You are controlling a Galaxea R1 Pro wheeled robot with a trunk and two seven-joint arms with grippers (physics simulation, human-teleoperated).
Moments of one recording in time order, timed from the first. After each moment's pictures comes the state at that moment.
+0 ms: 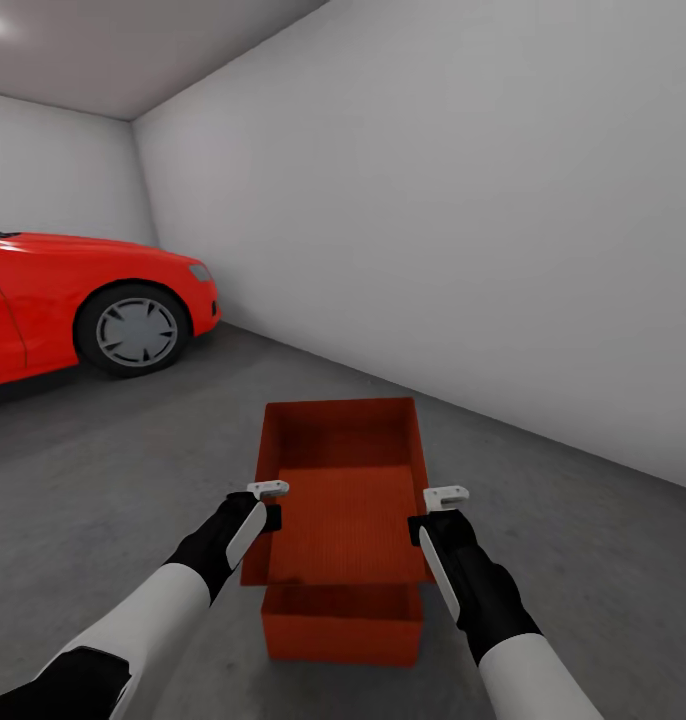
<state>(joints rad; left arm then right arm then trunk) -0.82 -0.09 -0.19 -0.55 0.39 0.60 0.37 -0.58 0.15 0.10 -1.01 0.04 0.82 -0.29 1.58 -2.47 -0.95</state>
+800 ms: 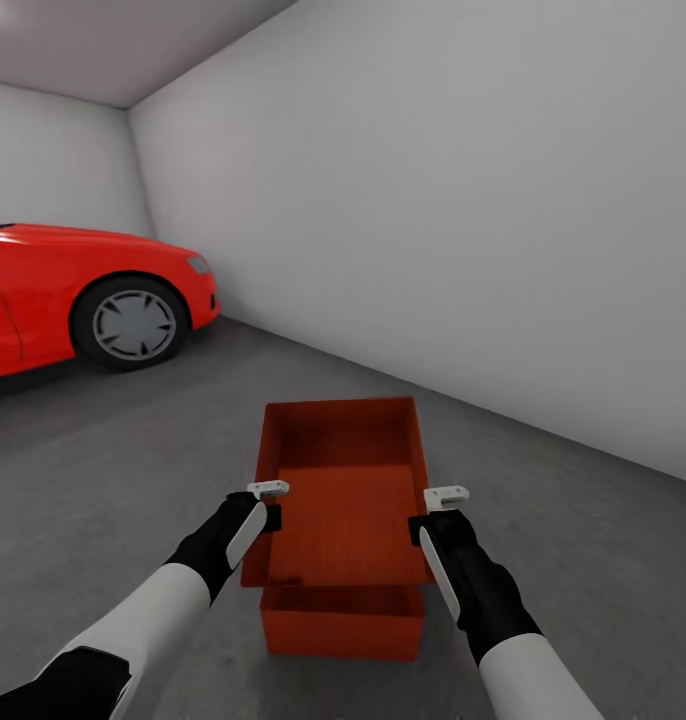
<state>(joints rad) -0.82 -0.09 -0.19 -0.55 0.39 0.60 0.37 -0.58 0.15 0.10 -1.01 0.04 0.82 -0.29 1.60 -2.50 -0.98</state>
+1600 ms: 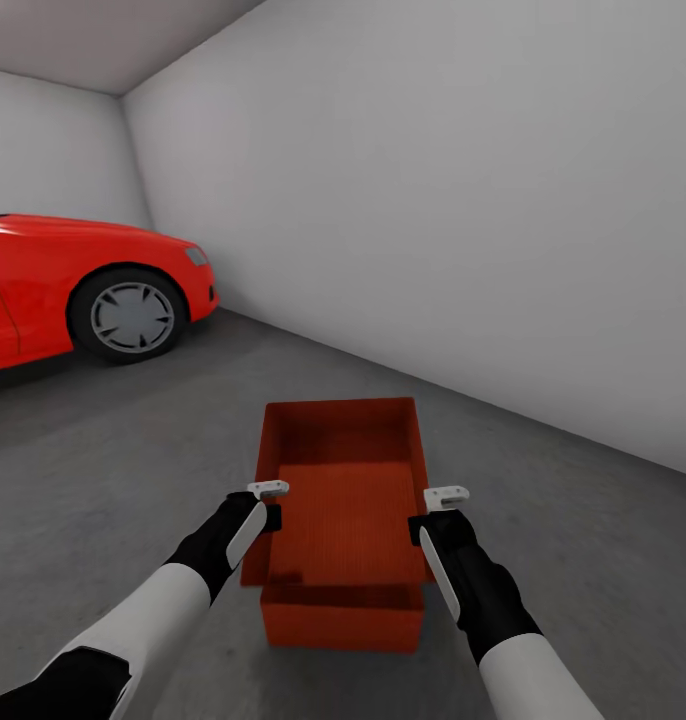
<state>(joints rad) -0.82 -0.09 -0.19 -0.55 0.39 0.60 0.37 -0.58 0.15 0.10 -1.01 0.04 0.82 -0.29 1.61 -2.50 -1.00</state>
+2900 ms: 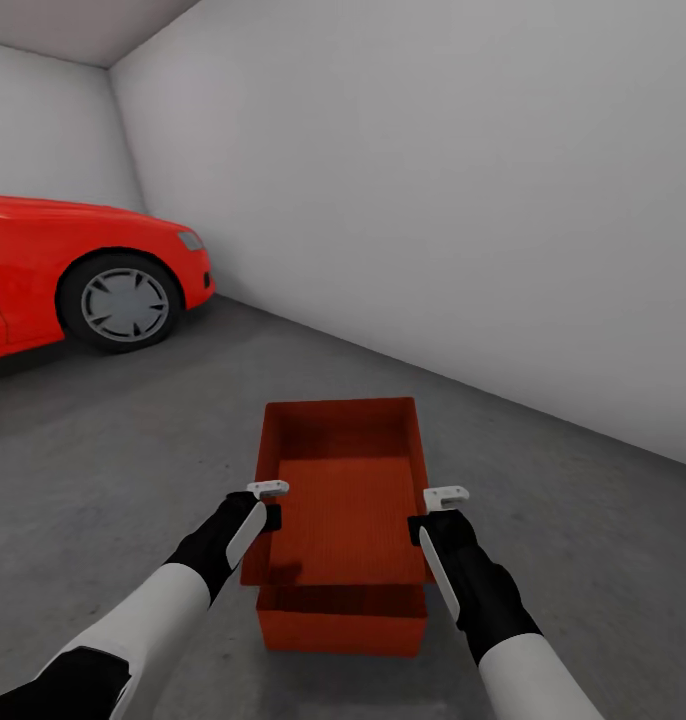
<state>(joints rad) -0.82 -0.09 -0.19 -0.55 0.39 0.60 0.37 -0.58 0.15 0.10 -1.01 0.04 0.82 -0.29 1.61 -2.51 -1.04</state>
